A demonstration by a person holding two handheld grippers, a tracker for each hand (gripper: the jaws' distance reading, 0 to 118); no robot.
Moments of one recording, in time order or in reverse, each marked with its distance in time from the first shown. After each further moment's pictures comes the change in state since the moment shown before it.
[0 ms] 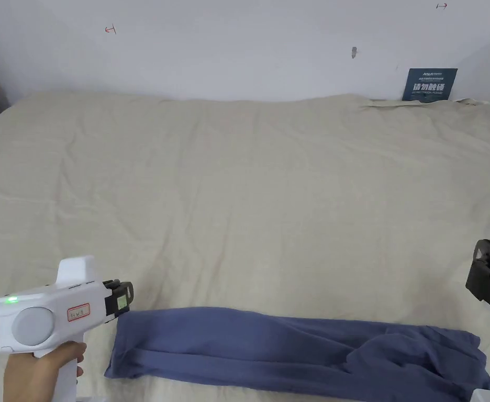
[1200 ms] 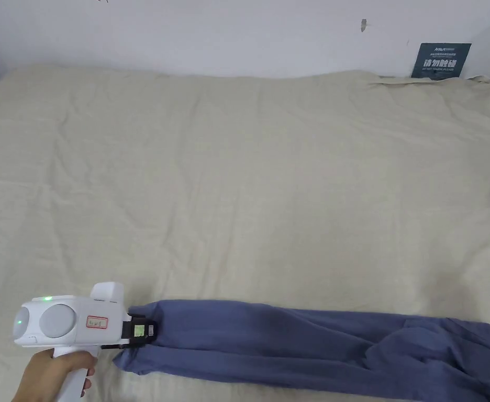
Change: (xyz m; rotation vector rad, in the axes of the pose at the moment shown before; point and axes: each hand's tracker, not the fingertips) left arm -0.040 -0.025 -0.092 -0.357 -0.125 -0.022; right arm -0.008 -0.010 -0.025 -0.113 -0.019 0.007
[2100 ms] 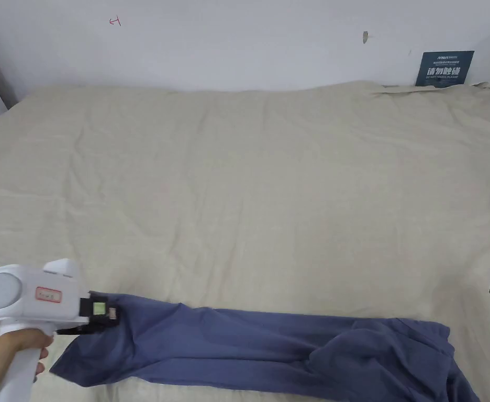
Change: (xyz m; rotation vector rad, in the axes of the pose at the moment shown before) left arm 0.034 0.019 0.113 0.020 0.080 0.117; right arm 0.018 0.000 0.007 0.029 0.045 -0.030
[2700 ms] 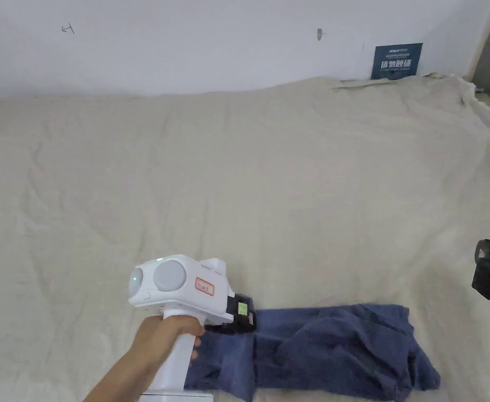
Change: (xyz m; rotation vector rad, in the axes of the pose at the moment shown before) left arm 0.197 -0.016 -0.135 -0.211 -0.264 -0.191; right arm 0.034 -0.010 0.022 0.002 -0.043 -0.032
